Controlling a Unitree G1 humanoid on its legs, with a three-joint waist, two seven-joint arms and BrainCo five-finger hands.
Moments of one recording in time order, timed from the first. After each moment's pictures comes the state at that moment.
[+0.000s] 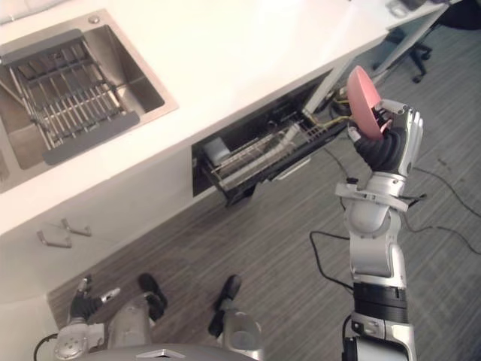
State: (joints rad) left arm 0.21 0.15 0.11 0.77 0.01 -0.34 0.21; right arm -0.26 -0.53 -0.29 -0.12 -0.42 -0.13 -0.42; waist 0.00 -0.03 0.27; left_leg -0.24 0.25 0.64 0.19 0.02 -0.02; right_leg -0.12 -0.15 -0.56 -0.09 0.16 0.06
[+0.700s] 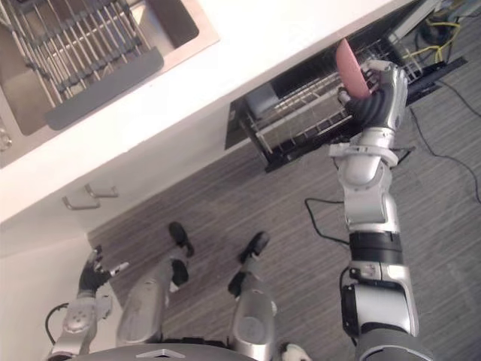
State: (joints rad) left arm 0.10 0.16 0.04 0.71 -0.01 -0.35 0.21; right arm -0.61 -0.63 -0.16 0.26 -0.32 -0.10 -0.42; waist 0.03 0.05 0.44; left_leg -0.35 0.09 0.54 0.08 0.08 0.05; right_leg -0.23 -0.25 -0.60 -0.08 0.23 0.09
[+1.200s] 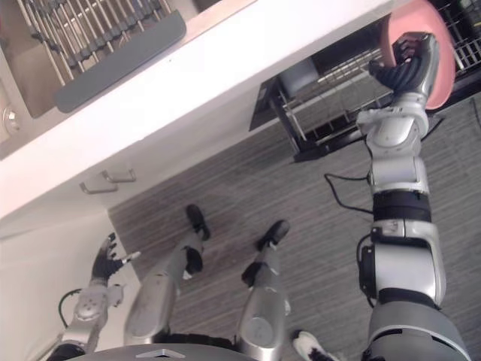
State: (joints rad) left arm 0.06 0.15 -0.07 0.68 -0.06 -0.35 0.21; right arm -0.90 -0.81 -0.03 0.62 -0.15 -0.08 -0.38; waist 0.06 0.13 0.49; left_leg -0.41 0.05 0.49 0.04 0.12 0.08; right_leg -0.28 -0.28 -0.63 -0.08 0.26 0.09
